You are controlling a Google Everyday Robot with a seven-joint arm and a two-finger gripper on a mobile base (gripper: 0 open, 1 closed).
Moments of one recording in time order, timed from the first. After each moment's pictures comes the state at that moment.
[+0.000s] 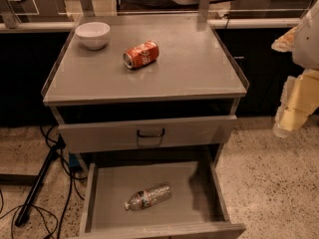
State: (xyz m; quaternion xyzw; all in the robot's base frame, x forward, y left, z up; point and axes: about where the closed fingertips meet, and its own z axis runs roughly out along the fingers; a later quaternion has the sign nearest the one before) arm 0.438 -0.217 0.976 -0.60 0.78 -0.03 0.16
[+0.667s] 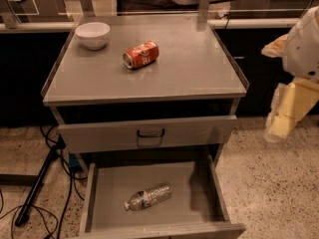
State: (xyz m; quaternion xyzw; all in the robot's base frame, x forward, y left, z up) arm 0.440 -0.204 0.965 -0.62 0.77 -0.02 0.17
